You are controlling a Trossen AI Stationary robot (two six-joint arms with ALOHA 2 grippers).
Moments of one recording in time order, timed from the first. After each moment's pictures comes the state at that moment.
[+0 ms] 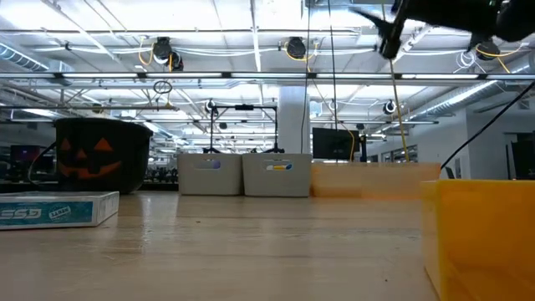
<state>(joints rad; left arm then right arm) -0.01 1.61 1.92 -0.36 -0.09 -0.32 -0.24 0.80 0.46 0.65 -0.24 0.99</state>
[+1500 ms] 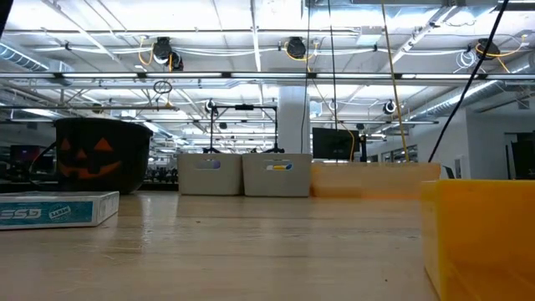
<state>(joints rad) -0.19 1.81 1.92 -0.56 -0.11 -0.34 0.95 1.34 0.84 -0.69 -0.45 0.84</state>
